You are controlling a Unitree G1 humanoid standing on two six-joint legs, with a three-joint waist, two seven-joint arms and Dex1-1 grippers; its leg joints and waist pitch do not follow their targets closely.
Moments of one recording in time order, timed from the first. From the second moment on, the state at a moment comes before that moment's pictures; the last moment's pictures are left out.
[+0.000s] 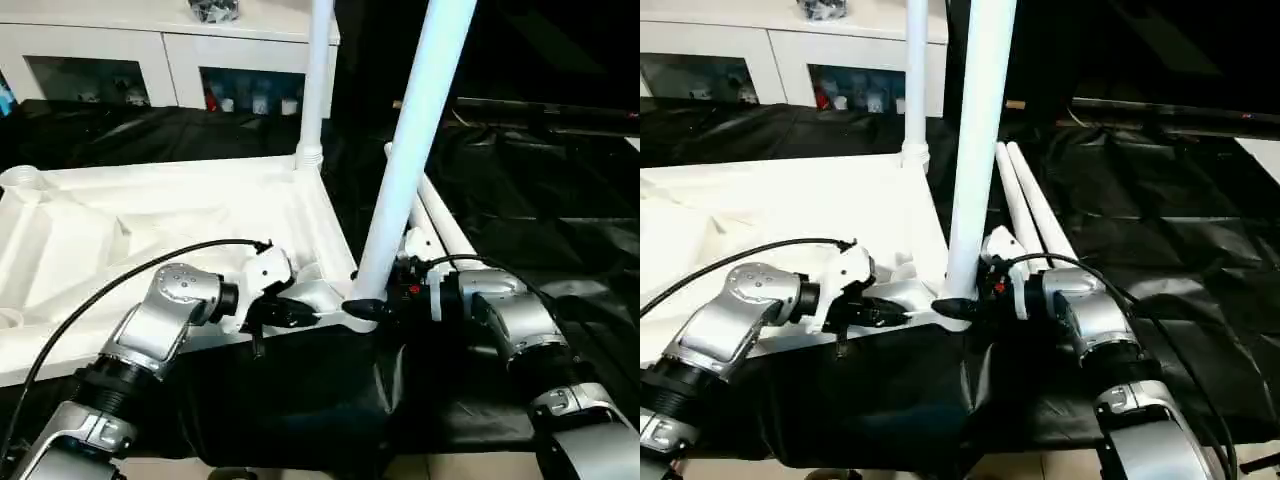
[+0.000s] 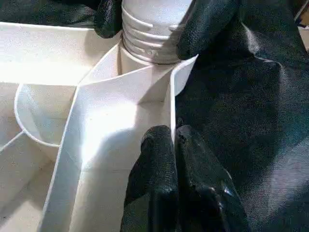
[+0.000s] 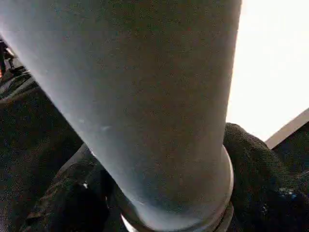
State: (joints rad) left arm -0.47 0.41 -0.27 0.30 -0.04 0.32 -1.20; right arm -0.58 -0.28 0.14 0.67 0.14 0.18 1.24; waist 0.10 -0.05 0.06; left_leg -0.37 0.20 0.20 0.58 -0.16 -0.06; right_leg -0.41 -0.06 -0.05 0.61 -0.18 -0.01
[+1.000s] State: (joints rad) left arm -0.54 0.25 -0.21 0.39 0.03 0.41 -0.84; right arm -0.73 -0.10 0.01 0.97 0.07 0.03 0.71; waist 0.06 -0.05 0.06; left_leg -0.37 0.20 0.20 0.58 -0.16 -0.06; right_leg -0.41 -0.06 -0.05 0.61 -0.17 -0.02
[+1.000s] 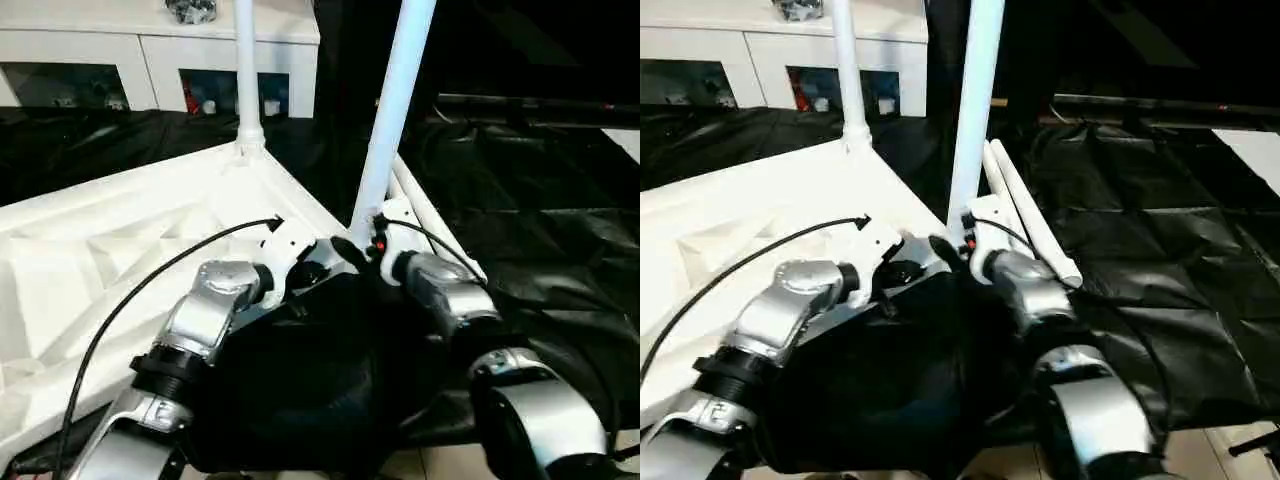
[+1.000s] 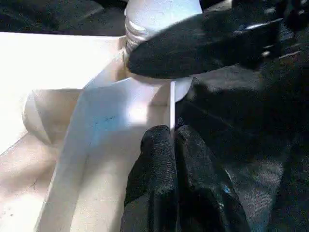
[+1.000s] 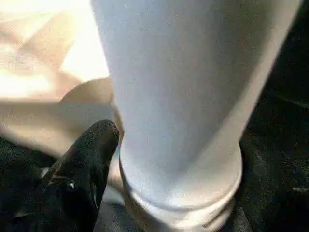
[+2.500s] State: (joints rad) left arm -0.59 0.17 -0.21 0.47 0.05 0.41 -0.74; right arm -0.75 -0.05 -0.03 0.99 0.07 0.09 0.47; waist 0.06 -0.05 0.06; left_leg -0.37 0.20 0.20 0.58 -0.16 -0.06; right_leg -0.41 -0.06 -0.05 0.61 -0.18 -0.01
